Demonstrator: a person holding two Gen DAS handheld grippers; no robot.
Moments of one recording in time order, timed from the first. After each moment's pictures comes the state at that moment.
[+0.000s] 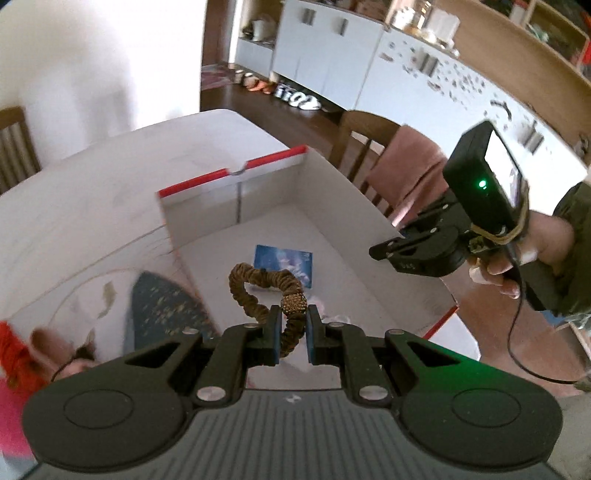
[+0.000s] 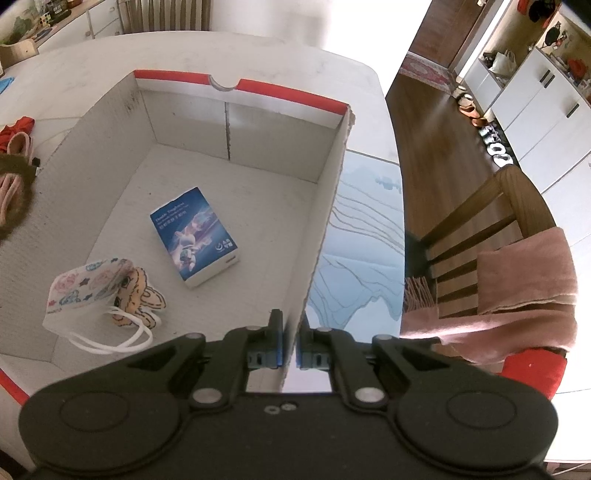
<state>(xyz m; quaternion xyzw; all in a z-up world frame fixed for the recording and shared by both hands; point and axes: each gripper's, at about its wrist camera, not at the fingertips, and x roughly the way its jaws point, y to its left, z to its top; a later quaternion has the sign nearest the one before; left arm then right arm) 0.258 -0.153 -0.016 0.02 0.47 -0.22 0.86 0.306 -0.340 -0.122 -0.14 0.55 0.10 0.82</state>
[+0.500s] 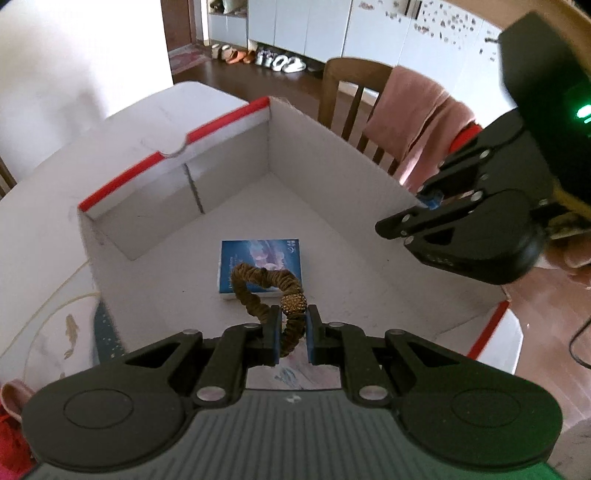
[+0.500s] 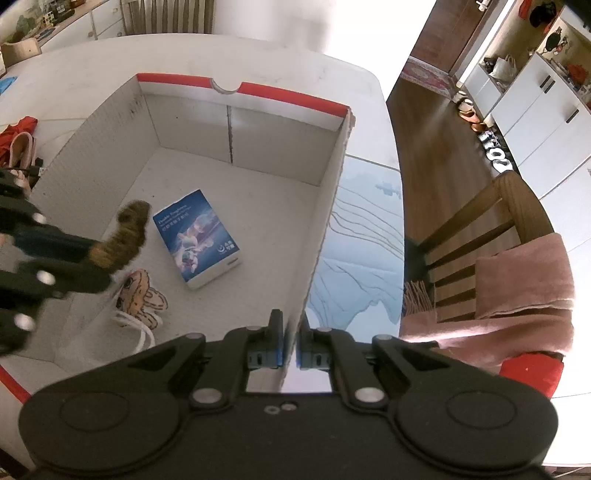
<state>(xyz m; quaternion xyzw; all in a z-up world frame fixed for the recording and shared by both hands) 0.300 -0.217 -0.078 0.10 0.50 -0.23 0.83 0.306 -0.339 -0.120 -0.14 0.55 0.10 0.82</state>
